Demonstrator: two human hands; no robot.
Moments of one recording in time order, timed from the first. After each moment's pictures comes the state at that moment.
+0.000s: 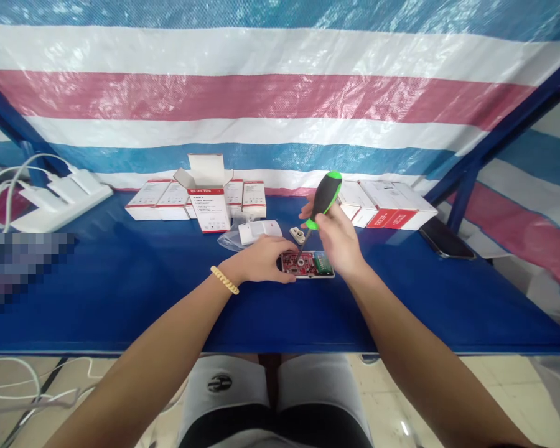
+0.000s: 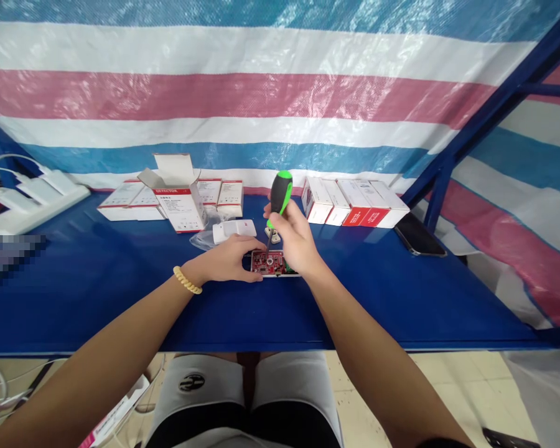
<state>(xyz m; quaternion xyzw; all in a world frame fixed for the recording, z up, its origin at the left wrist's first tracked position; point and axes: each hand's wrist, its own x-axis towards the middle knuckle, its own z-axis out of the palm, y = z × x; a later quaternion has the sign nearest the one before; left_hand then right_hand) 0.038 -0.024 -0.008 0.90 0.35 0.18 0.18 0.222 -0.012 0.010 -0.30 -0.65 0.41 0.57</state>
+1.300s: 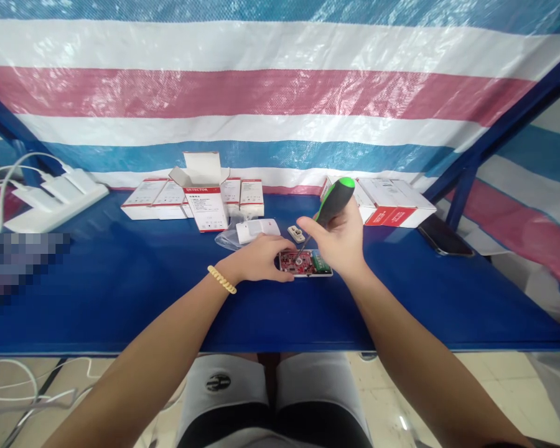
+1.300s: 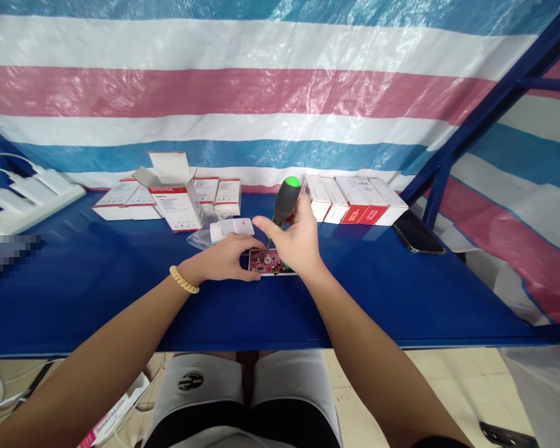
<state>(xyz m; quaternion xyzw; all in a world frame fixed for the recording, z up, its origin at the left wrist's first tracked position) 0.038 -0.025 -0.007 0.90 0.35 0.17 0.18 0.222 -0.016 0.008 -0.39 -0.64 0.27 0.60</state>
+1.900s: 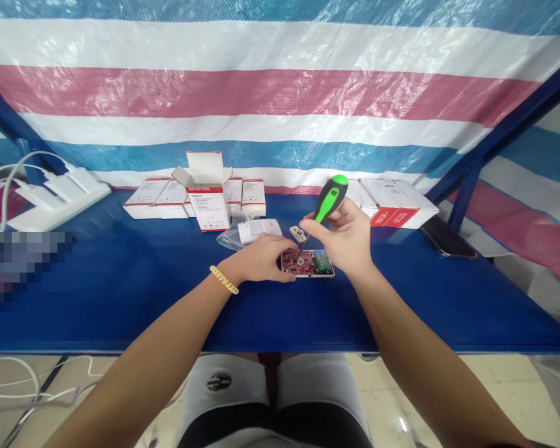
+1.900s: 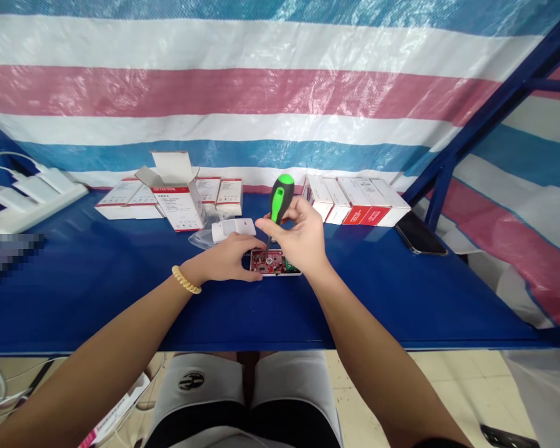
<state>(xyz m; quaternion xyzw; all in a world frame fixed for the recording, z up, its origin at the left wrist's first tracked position) 0.038 -0.025 -0.008 0.90 0.35 0.17 0.17 0.222 -0.023 0.022 -0.37 -0.63 0.34 0.59</state>
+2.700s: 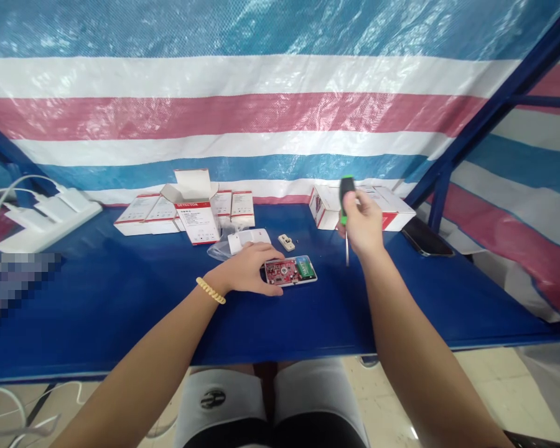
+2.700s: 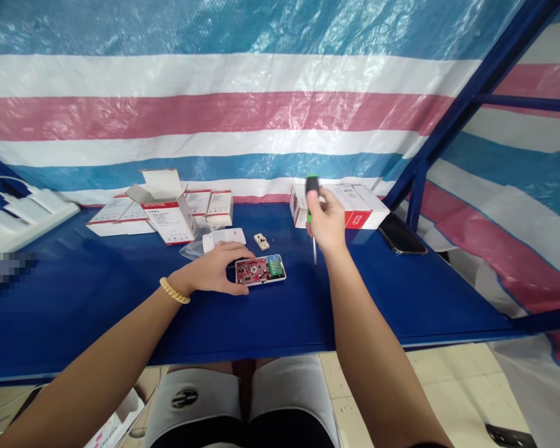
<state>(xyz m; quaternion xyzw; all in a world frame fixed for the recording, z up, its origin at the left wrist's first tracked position) 0.028 -0.028 -0.005 0.90 0.36 0.15 0.20 0.293 0.033 0.017 -0.55 -0.60 0.22 0.54</state>
